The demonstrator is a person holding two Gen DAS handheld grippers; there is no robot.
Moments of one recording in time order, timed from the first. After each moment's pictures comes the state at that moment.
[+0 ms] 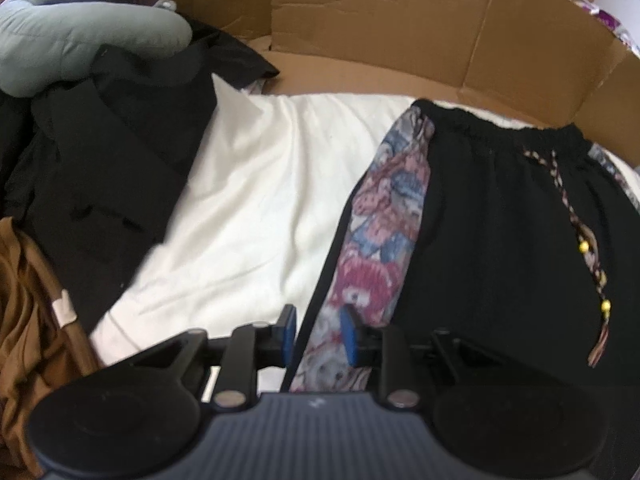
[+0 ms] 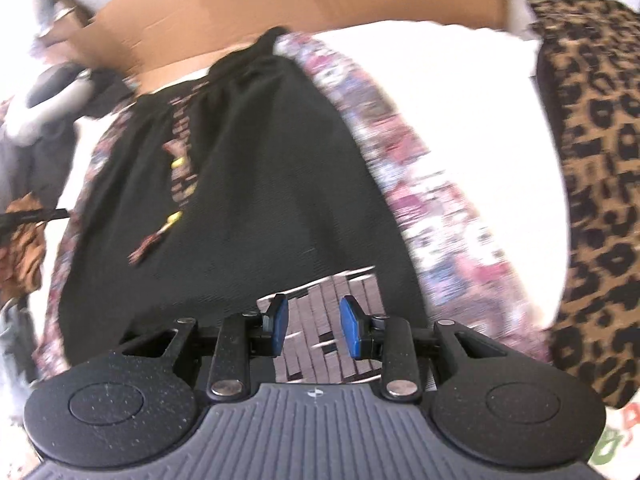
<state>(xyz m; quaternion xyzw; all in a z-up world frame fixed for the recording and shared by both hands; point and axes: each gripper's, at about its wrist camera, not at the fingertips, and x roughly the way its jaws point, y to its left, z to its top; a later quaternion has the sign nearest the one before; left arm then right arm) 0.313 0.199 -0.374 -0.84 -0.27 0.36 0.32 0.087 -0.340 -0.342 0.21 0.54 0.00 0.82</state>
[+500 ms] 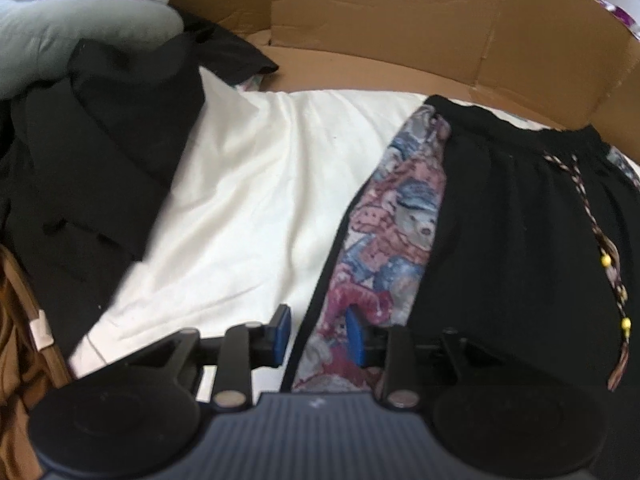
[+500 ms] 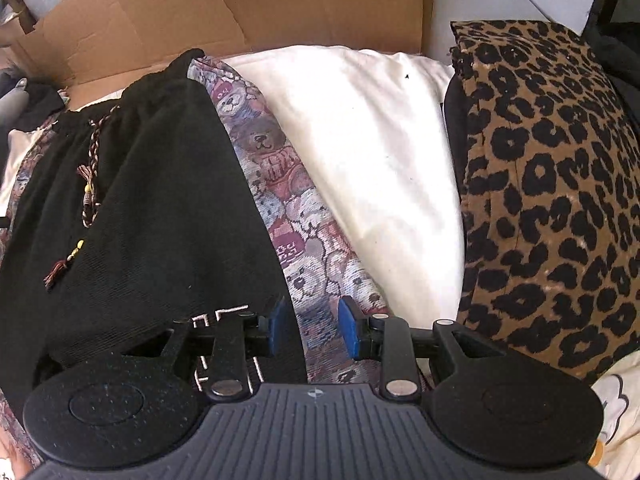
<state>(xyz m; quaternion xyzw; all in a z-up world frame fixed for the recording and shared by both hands) 0.324 0.218 -0.394 -0.84 -0.29 0.37 0.27 0.093 -0.379 -0.349 0.14 0.54 -0.08 0.83</state>
